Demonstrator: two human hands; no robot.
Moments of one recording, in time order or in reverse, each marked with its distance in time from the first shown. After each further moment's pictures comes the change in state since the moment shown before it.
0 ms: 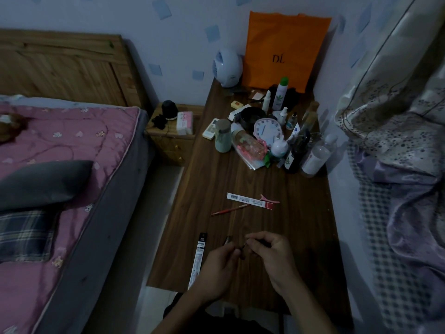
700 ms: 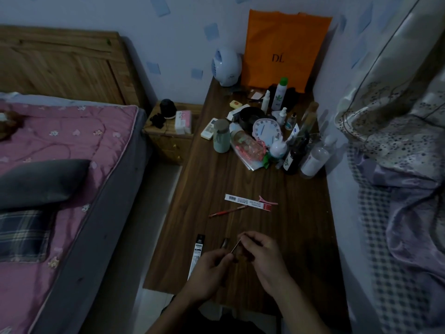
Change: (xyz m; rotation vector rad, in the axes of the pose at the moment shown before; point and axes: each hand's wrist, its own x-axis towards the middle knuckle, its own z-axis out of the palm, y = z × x) left_hand 0.004 -0.019 -0.005 -0.215 -0.028 -0.197; right_hand 0.011 -0.001 0.013 0.193 -0.059 0.199
